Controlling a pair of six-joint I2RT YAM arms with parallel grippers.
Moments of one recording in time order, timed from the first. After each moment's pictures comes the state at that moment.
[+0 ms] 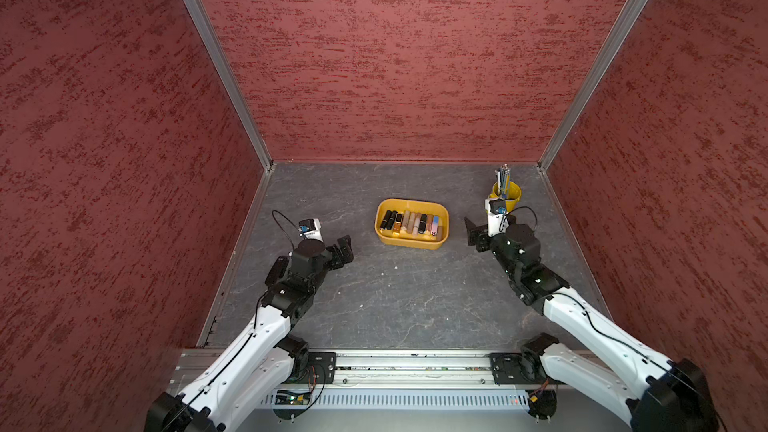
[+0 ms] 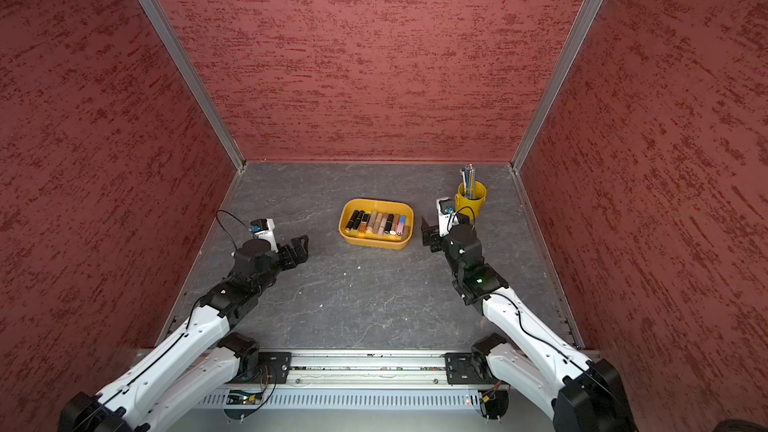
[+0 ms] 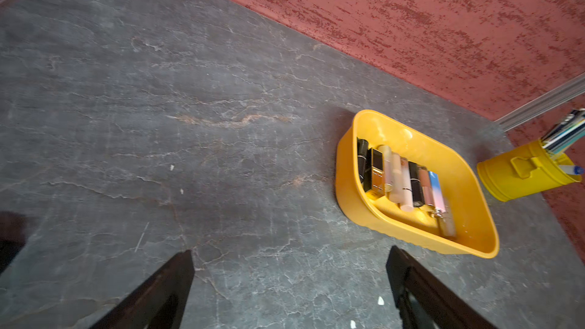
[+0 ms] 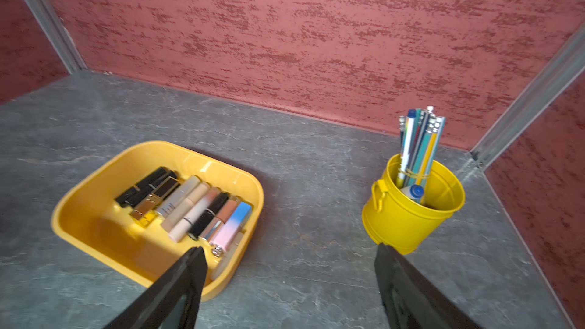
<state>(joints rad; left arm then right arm) -0.37 0.79 0.43 -0.15 -0.20 -0.53 0.43 0.96 0.53 0.16 0.26 -0.03</state>
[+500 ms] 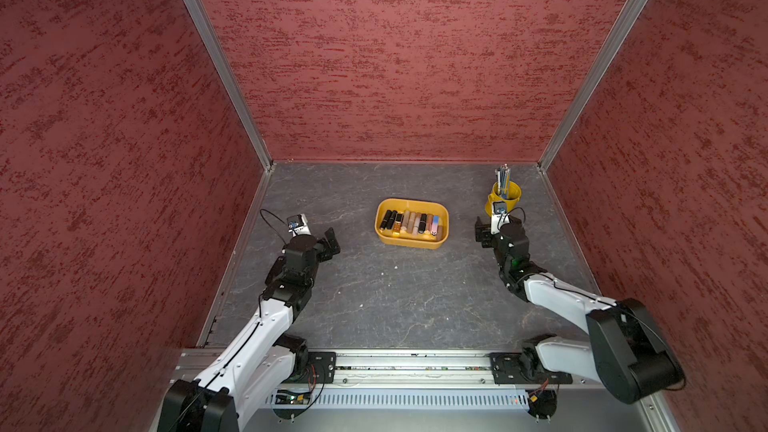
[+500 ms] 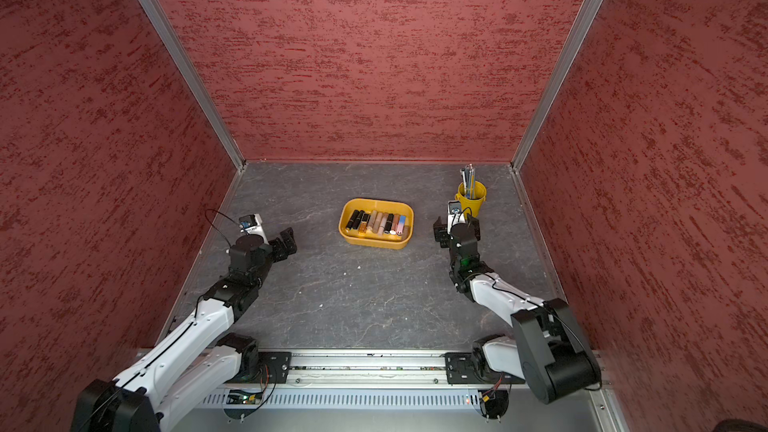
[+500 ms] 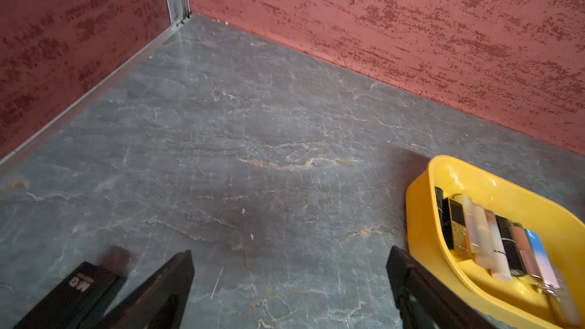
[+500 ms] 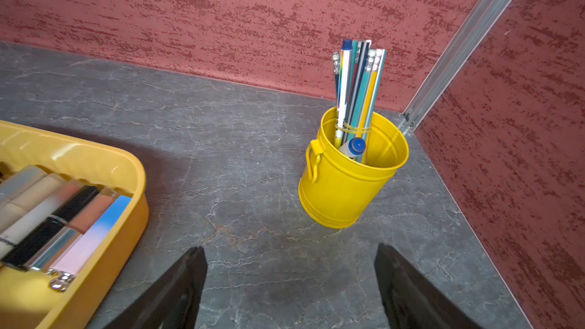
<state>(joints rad) -0.22 0.87 0.40 0.04 -0.29 -0.39 0.28 1.31 0.44 0.56 0.35 -0.07</state>
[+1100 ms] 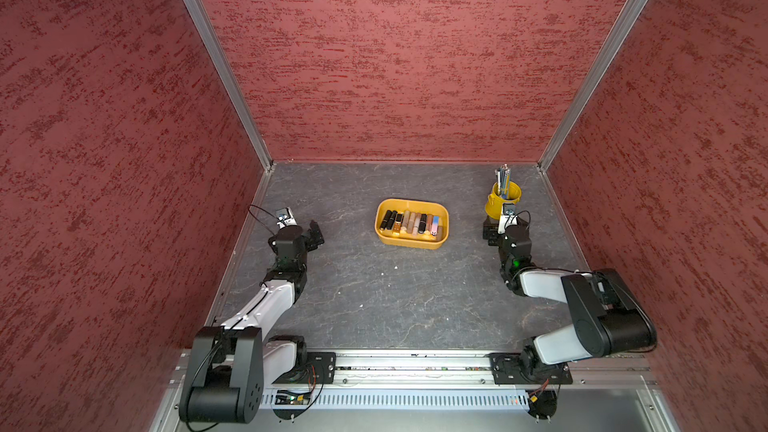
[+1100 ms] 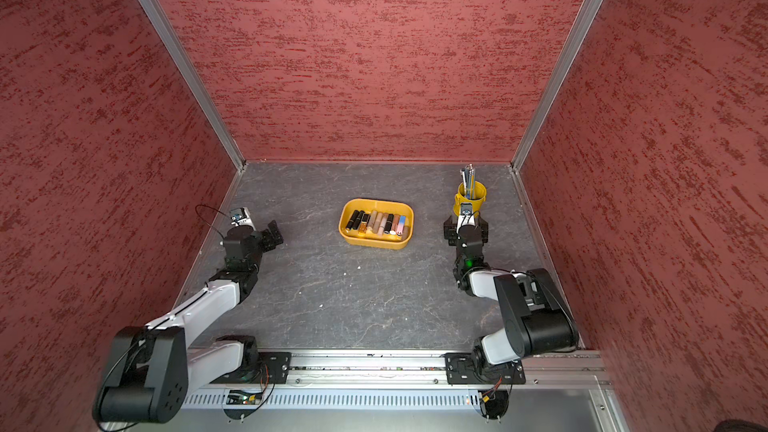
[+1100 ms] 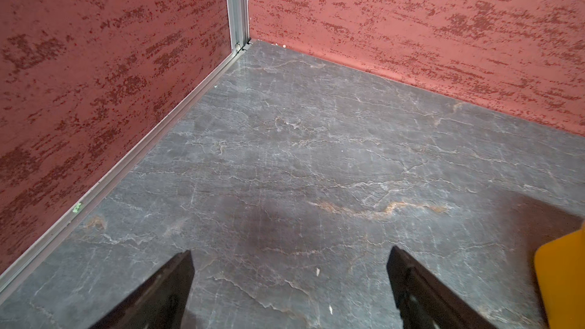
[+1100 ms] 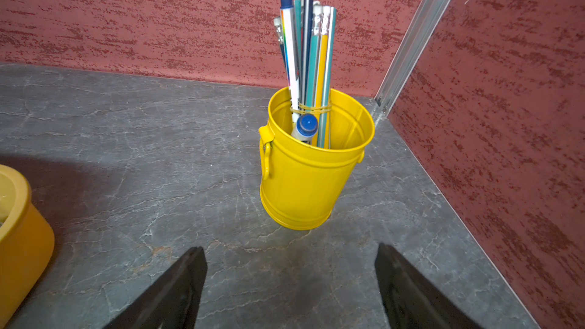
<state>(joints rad) 0.00 1.19 0.40 0.36 -0.26 -0.24 0.16 1.49 0.40 0.82 0.34 -0.04</state>
